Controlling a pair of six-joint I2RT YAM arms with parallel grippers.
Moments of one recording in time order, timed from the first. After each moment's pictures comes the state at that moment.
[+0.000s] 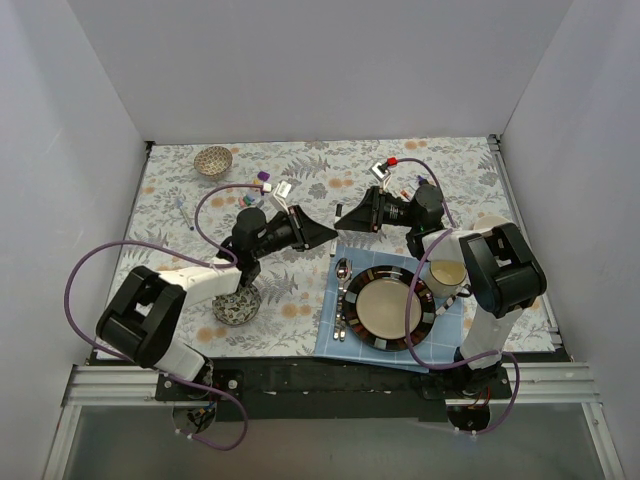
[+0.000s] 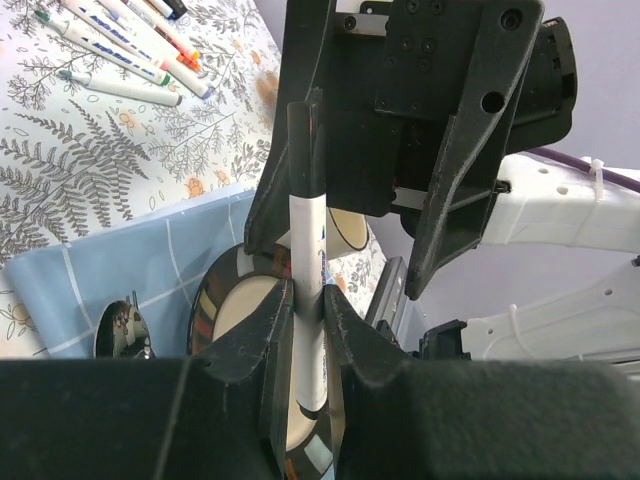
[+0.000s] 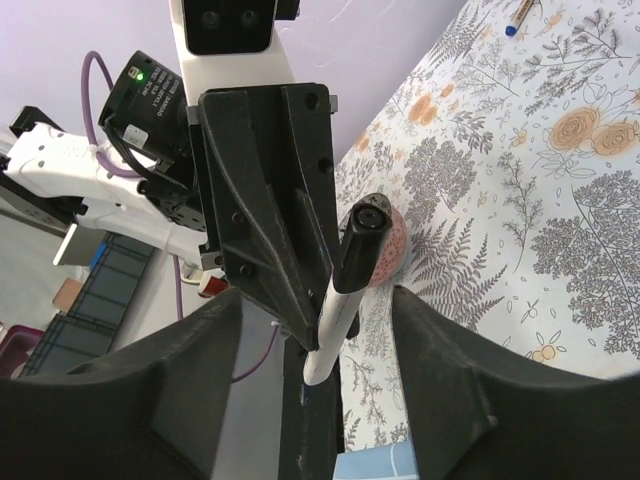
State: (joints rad) left arm -0.54 1.49 0.66 0.76 0.52 -0.91; right arm 0.37 1.80 0.83 1.17 -1.12 1.15
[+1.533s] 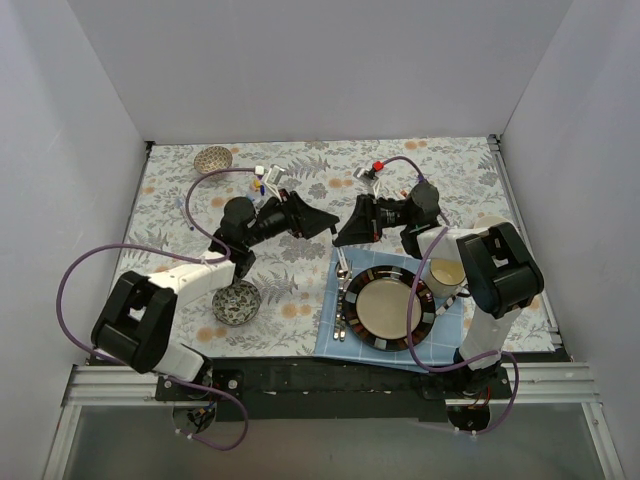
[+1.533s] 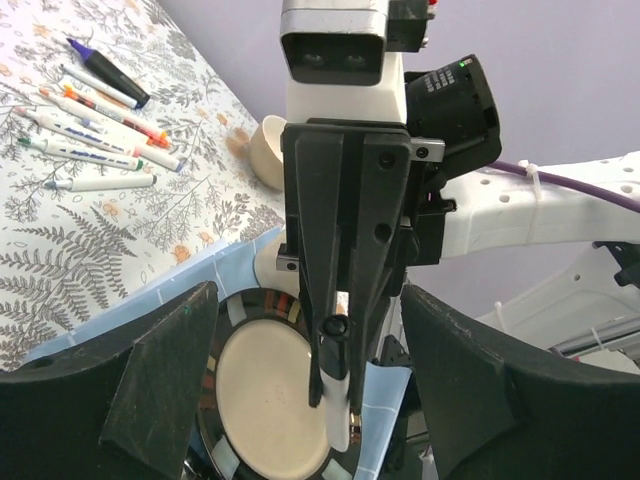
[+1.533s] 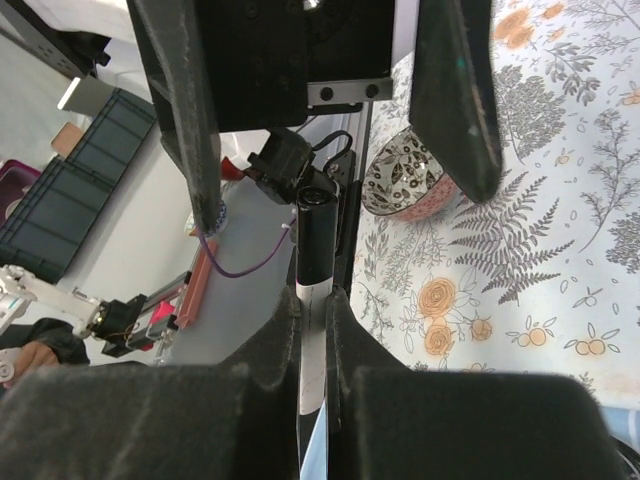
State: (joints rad) left arm -0.49 1.44 0.73 0.81 0.60 -0.83; right arm 0.40 1.80 0.88 1.23 -1.38 1.09
